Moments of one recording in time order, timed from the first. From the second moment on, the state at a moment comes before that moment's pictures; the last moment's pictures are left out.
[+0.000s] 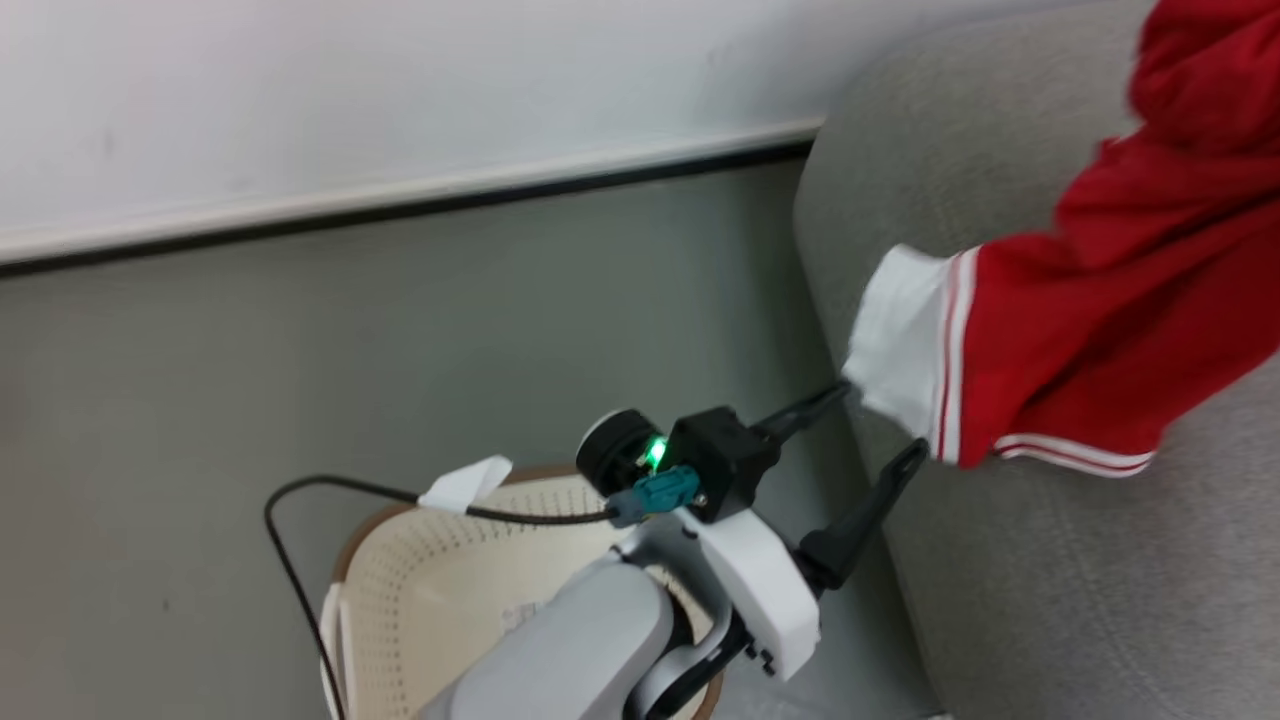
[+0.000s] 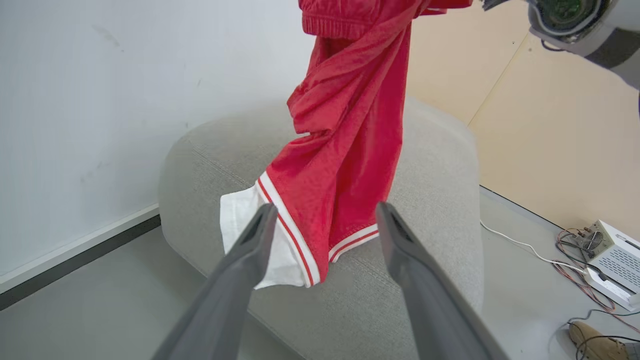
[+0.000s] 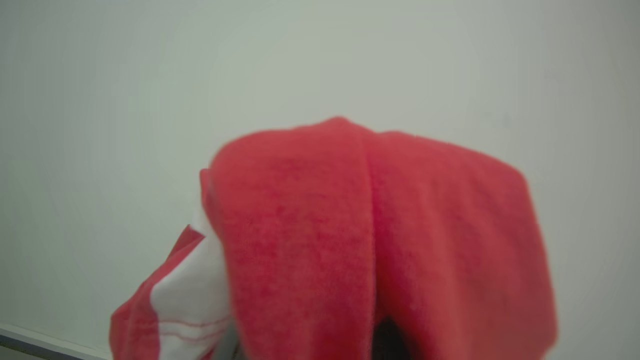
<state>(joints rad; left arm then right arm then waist) -0.63 0.07 -0.84 0.22 -0.46 -0.03 -0.04 -0.86 -0.68 0.30 0.35 0.56 0.13 -0.26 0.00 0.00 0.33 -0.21</state>
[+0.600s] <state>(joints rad) -0.76 0.05 -0.89 0.27 -0.47 0.01 -0.10 -1.21 -0.86 0.33 0.65 0.60 0.13 -0.26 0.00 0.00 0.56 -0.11</state>
